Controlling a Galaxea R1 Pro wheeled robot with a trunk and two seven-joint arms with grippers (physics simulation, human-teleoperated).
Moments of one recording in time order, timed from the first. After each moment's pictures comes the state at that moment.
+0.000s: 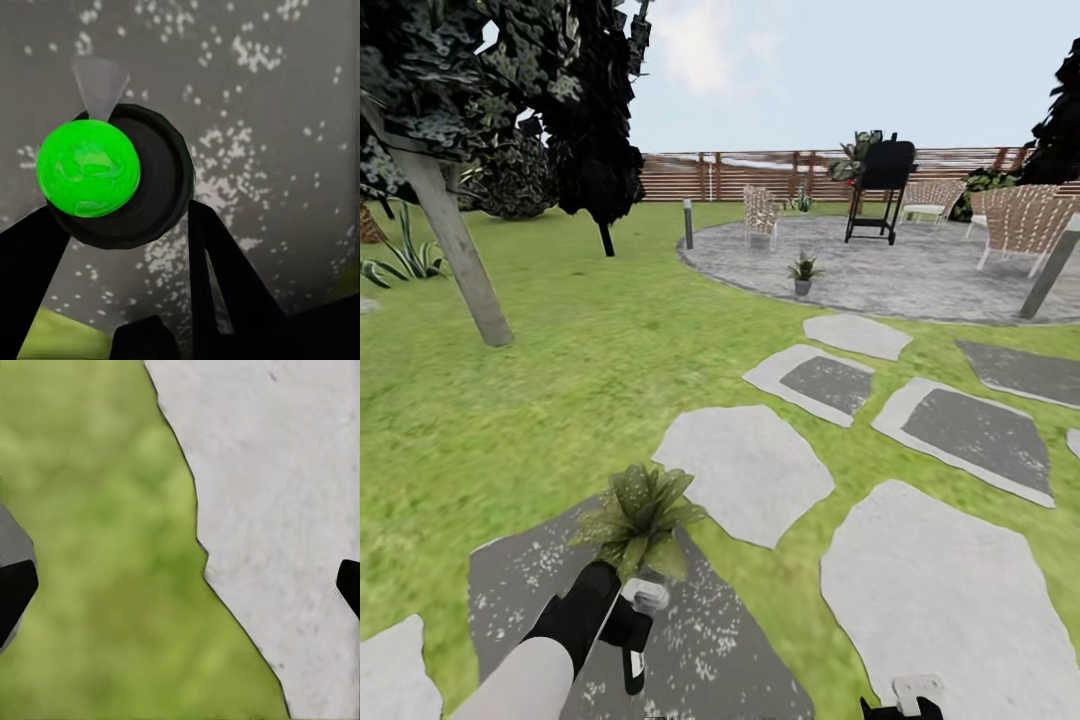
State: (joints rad) left arm -0.63 -0.13 0.21 -0.52 -0.63 0.84 -0.45; right arm -0.43 -0.12 -0.01 -0.04 0.08 -0.35 0.01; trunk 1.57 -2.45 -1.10
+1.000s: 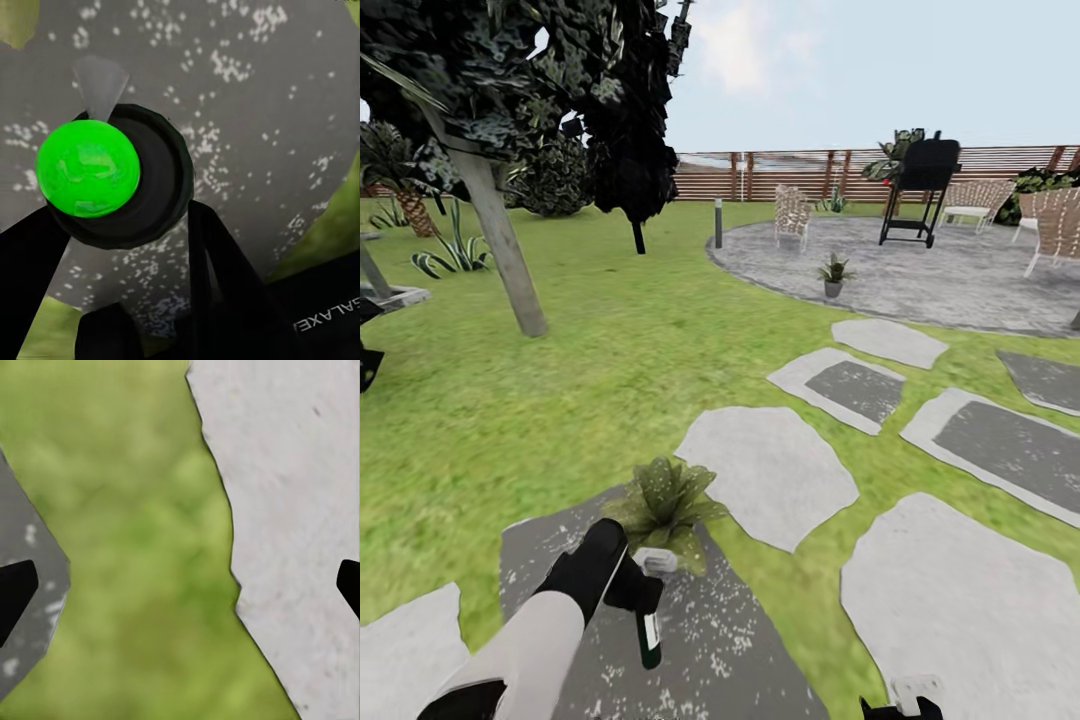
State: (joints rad) left arm -0.75 -0.14 0.20 -0.52 -0.64 1.01 -0.58; right arm -0.43 -0.12 -0.01 -0.04 0.08 -0.35 0.01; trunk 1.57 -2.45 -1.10
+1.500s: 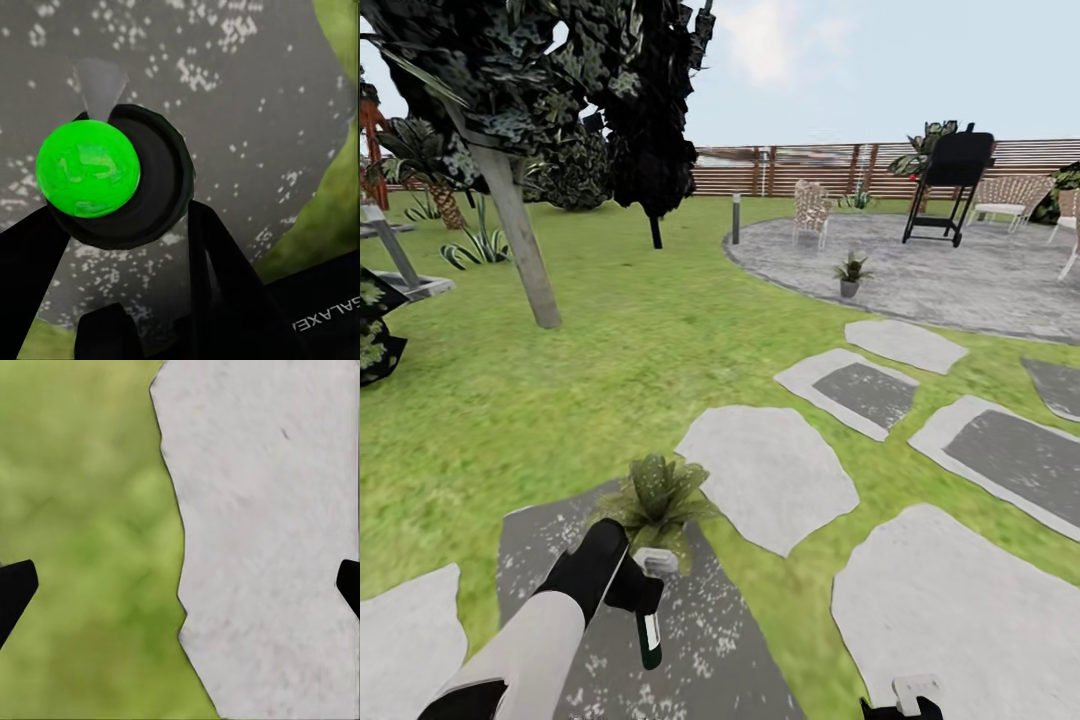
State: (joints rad) left arm -0.75 -0.14 0.20 -0.52 -0.64 1.01 -0.58; right arm -0.43 -0.12 -0.01 -0.04 0.08 -0.35 0.01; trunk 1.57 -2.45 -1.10
